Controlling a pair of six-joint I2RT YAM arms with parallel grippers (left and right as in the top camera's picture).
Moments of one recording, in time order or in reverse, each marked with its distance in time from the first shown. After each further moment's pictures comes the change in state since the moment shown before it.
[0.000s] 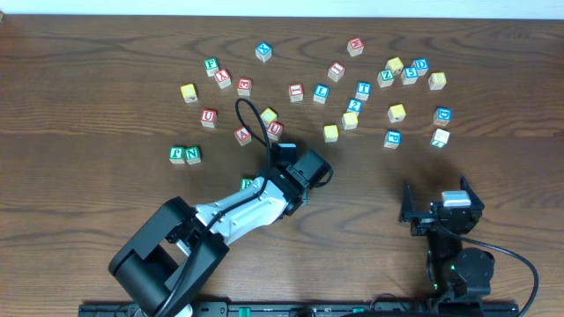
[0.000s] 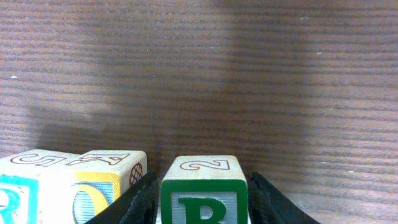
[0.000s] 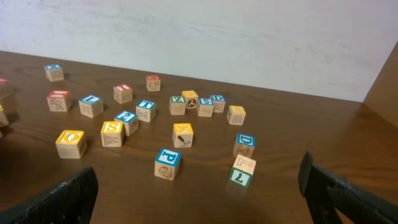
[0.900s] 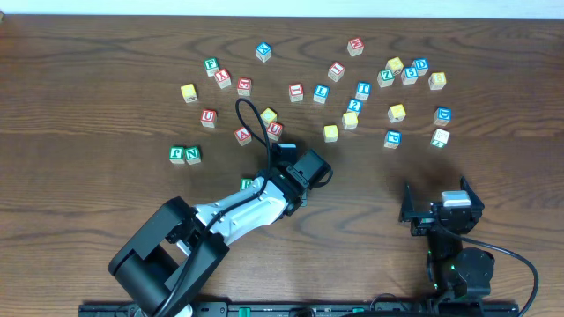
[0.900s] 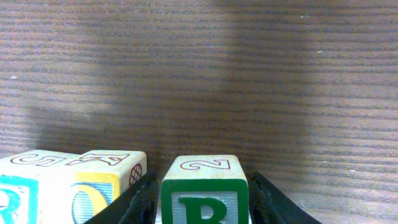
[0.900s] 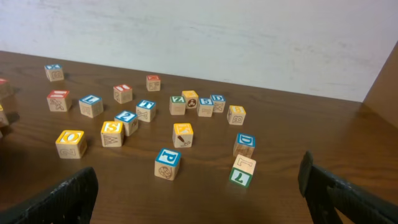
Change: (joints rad) left arm 0.000 0.000 -0.001 0.000 0.000 0.008; right arm 0.000 0.000 0.000 0.000 0.000 0.000
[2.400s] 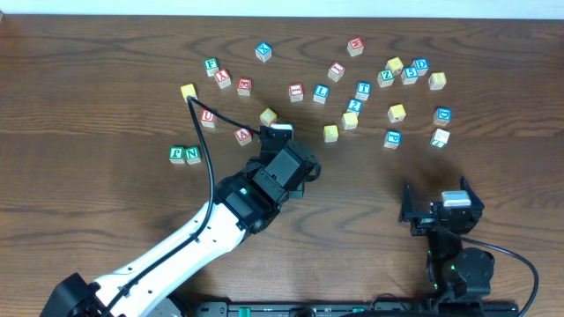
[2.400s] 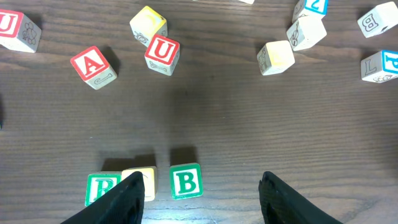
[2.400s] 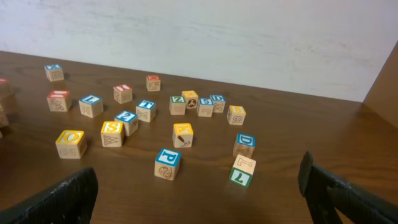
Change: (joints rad) left arm 0.000 -0.401 0.000 -0.056 -0.016 0.113; right arm 0.000 0.000 0.000 0.000 0.000 0.000
